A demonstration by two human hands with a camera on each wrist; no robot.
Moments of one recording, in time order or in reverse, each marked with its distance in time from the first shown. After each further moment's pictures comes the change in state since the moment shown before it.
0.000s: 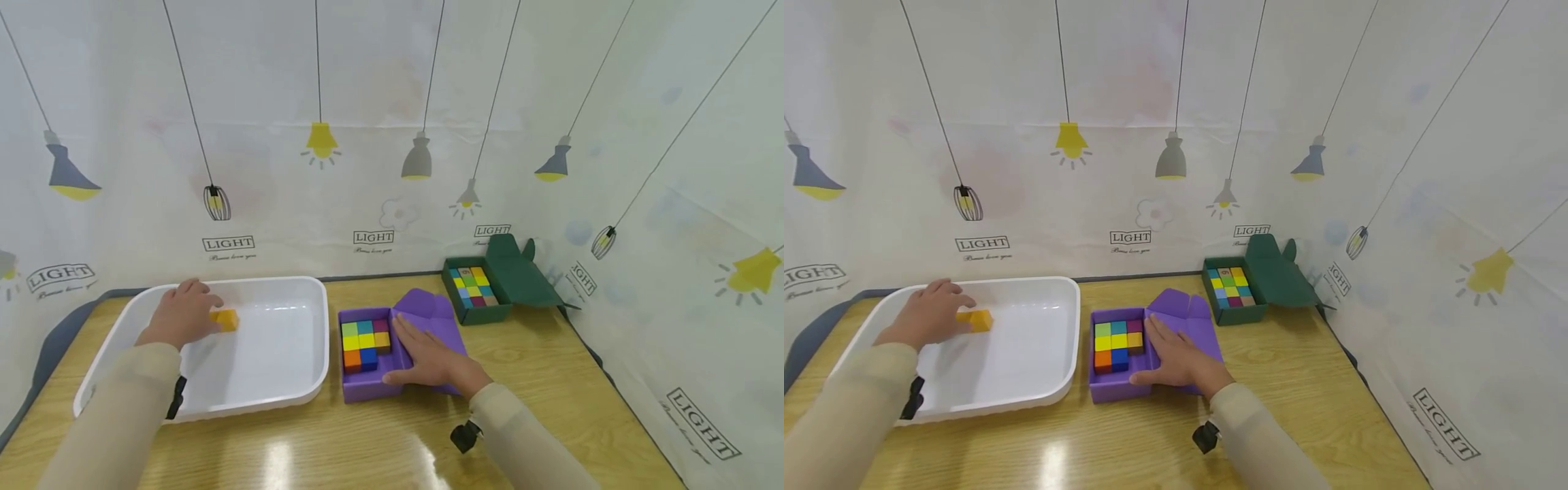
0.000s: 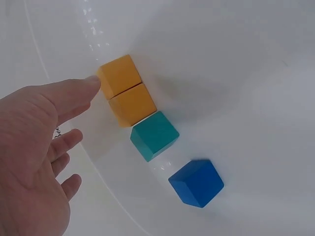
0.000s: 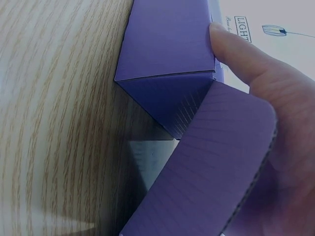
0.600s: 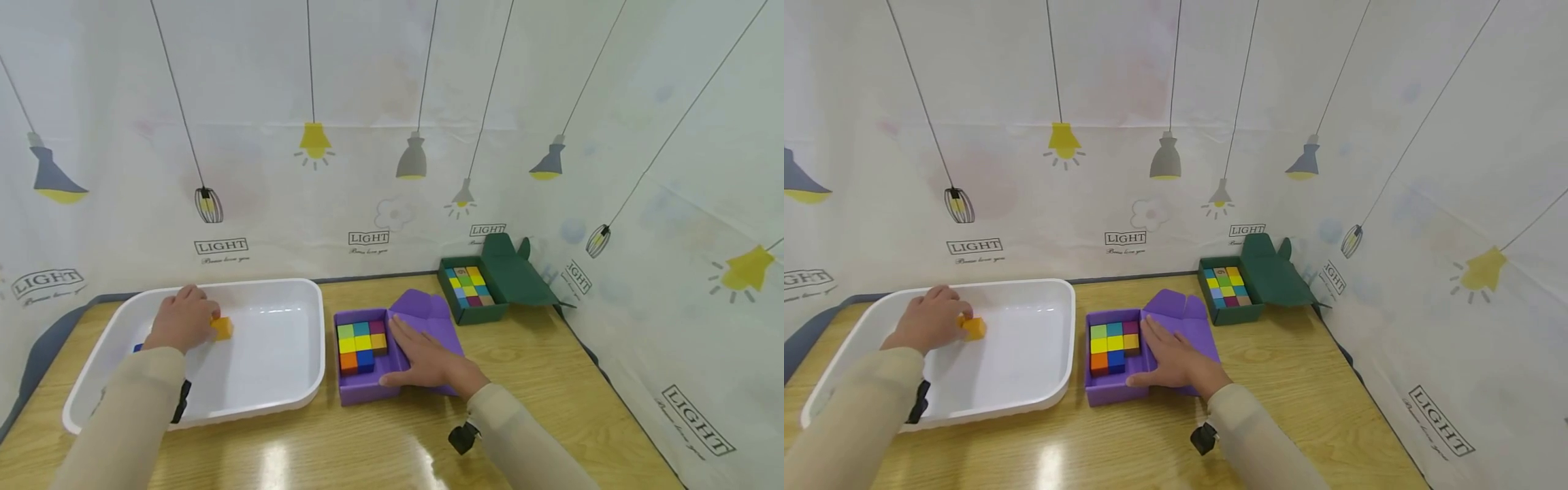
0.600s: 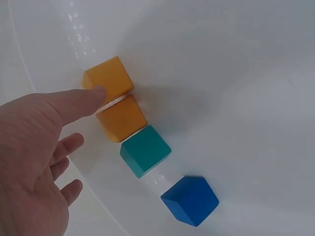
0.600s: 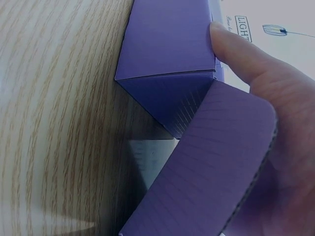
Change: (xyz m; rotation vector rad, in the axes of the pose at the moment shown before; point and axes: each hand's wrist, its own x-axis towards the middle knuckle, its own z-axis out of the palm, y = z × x) left_hand 0.008 0.006 0.006 0.014 -0.023 0.003; right_hand -0.003 0.001 -0.002 -0.006 0.017 -0.019
